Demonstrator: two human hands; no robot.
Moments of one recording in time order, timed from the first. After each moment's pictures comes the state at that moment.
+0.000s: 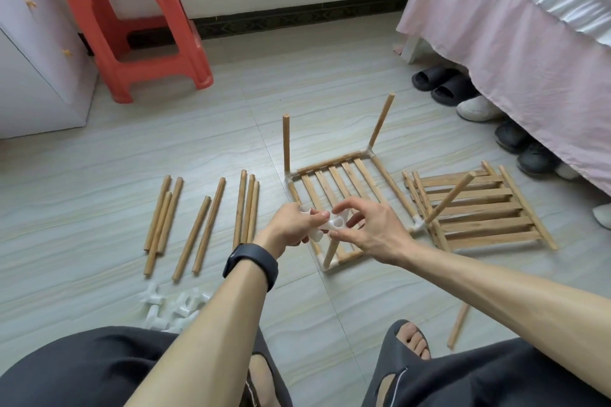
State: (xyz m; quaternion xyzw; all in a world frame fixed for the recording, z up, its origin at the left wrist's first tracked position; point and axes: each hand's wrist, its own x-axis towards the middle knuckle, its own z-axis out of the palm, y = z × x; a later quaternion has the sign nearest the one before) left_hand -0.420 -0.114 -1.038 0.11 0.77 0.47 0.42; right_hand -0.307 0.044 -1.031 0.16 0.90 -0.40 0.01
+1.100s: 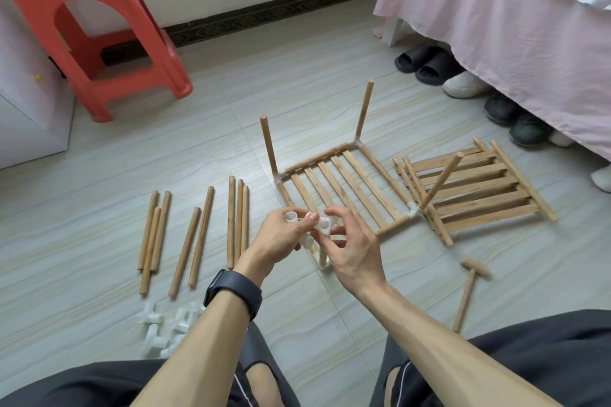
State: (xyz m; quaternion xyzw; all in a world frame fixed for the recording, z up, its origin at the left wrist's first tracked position) left_hand -0.403 -0.111 -1.039 0.13 0.77 0.51 0.36; right_hand -0.285 -0.003 -1.083 0.23 0.82 -0.47 -0.23
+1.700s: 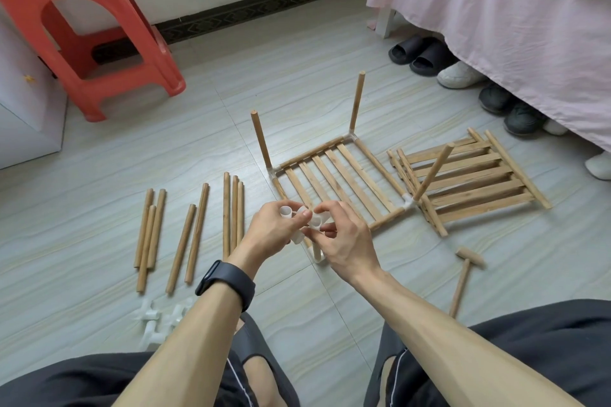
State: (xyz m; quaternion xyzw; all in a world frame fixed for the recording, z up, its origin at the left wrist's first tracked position) left_hand -0.405 -0.109 -1.035 0.18 0.83 0.41 0.32; right_hand -0.288 0.006 -1.090 0.22 0.84 -0.45 -0.20
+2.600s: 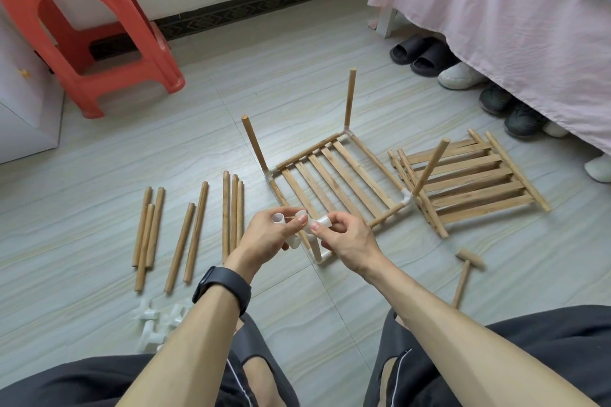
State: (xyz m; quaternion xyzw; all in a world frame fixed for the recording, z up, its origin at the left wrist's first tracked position) left_hand -0.410 -0.122 -1.060 0.15 0.77 0.50 0.36; right_hand -0.292 0.017 -1.079 0.31 0.70 -0.64 -0.03
